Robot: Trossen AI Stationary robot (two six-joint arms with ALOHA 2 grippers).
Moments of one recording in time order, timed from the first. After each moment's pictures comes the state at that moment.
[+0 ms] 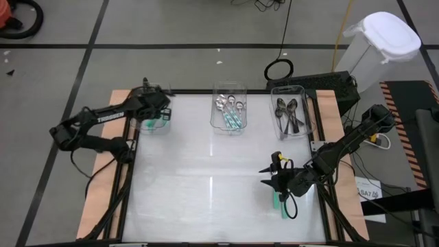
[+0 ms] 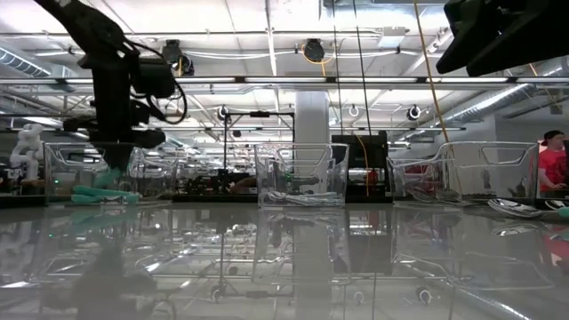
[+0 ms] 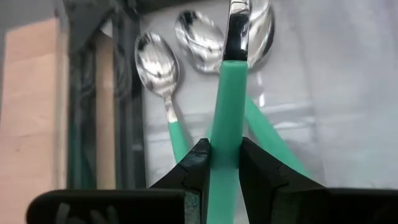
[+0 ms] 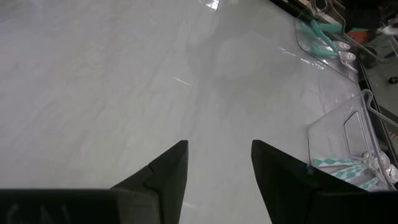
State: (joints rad) left arm 0.73 1.23 0.69 -0.74 -0.46 -0.63; right arm 0.65 1.15 0.65 -0.28 0.58 0.01
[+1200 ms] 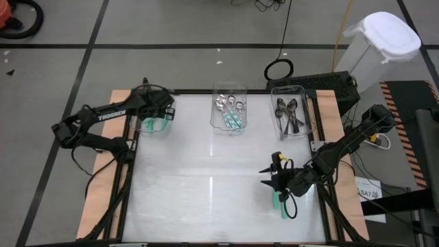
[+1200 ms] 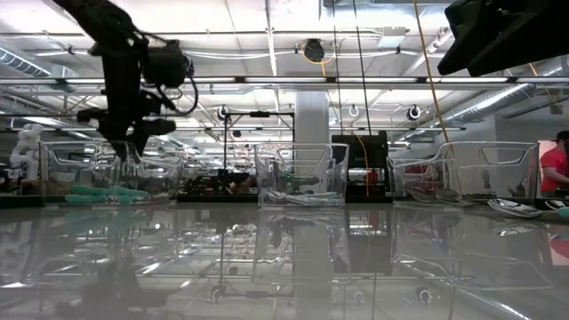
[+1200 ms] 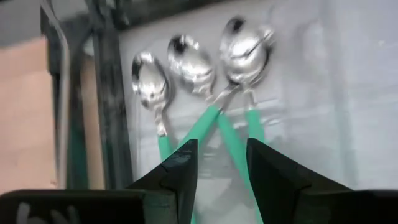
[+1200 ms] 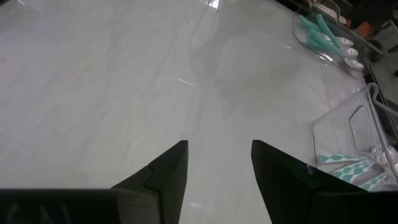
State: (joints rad) left arm 0.67 1.27 0.78 -0.80 -0.43 -0.63; right arm 0.65 1.15 0.65 -0.28 0.58 0.05
